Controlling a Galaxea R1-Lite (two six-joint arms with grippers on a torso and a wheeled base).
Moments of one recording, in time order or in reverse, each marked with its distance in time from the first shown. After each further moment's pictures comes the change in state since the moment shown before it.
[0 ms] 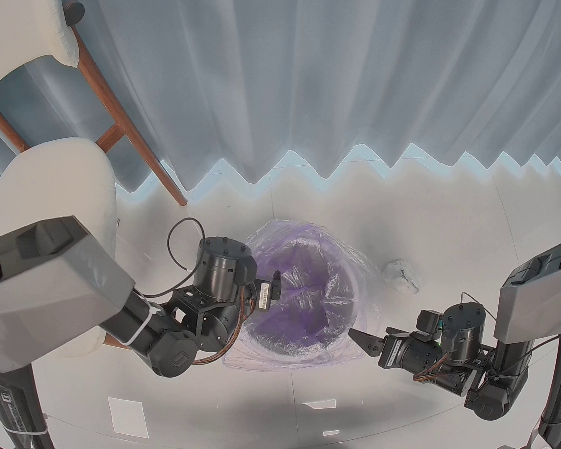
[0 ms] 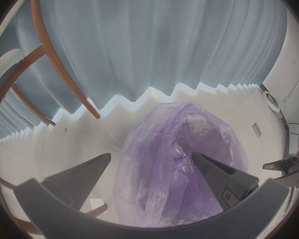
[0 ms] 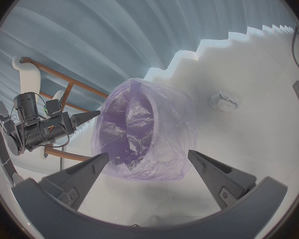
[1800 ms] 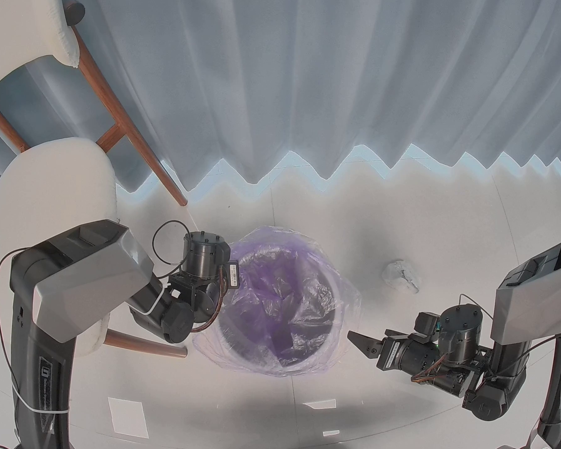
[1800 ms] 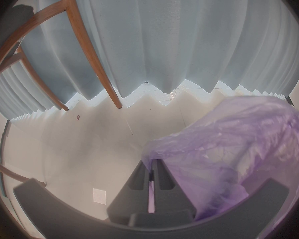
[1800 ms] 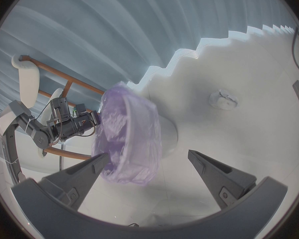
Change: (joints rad) left arm 0.206 0.249 -0.205 -0.034 0.005 -0.058; right arm 0.001 0.017 -0.004 0.000 0.000 -0.003
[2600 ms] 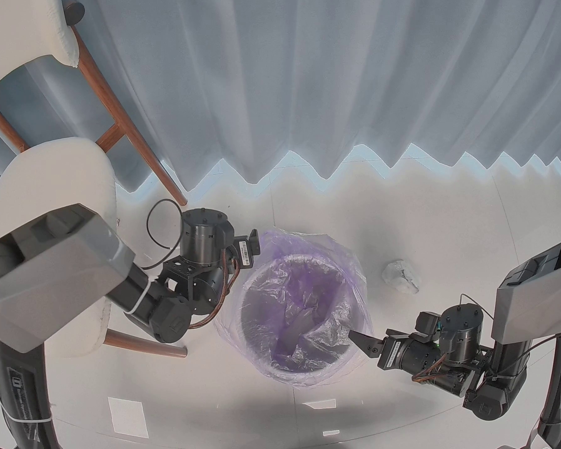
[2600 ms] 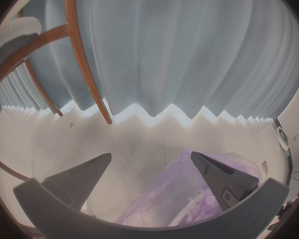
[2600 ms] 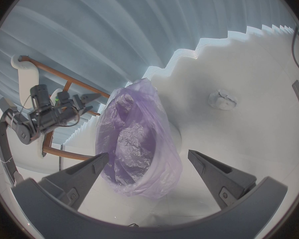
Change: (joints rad) left arm -0.080 -0.163 0.050 -0.037 0.002 -0.083; right arm -0.004 -0.001 0.001 0.000 -0.001 0.000
